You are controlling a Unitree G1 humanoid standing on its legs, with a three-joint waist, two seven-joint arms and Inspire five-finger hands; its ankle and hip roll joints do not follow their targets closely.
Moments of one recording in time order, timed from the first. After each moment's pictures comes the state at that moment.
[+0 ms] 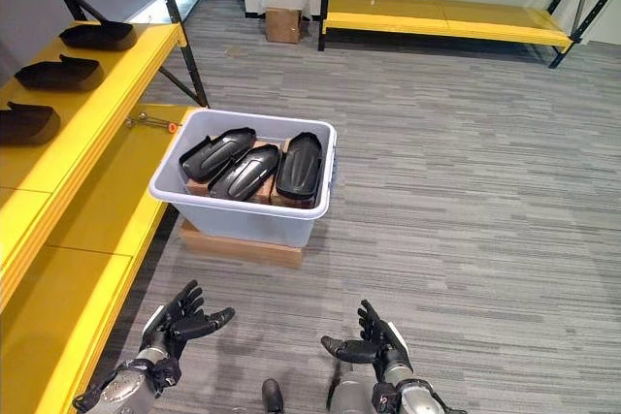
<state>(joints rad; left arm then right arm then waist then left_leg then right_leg) 0.22 0.37 -0.15 0.23 -0.57 0.04 0.07 0.29 -0.26 0.12 0.24 0.36 0.05 0.06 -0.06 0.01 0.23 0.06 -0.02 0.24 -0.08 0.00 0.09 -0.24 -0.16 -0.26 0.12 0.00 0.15</state>
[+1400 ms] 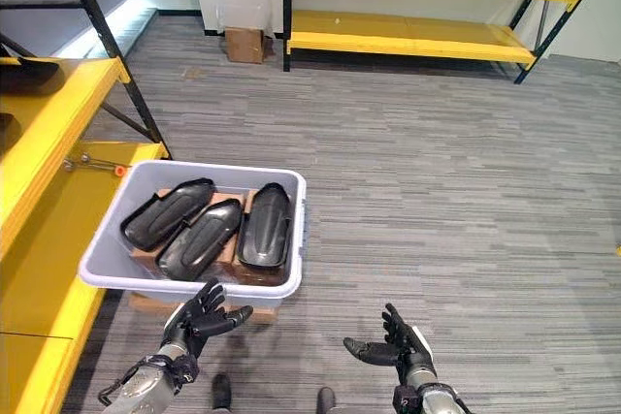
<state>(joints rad) 0.19 0.33 -0.19 0.23 -0.58 0.04 0.05 0.31 -0.31 0.10 0.26 0.39 0.03 0.03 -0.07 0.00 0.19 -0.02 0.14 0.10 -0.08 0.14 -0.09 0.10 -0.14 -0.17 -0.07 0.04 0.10</state>
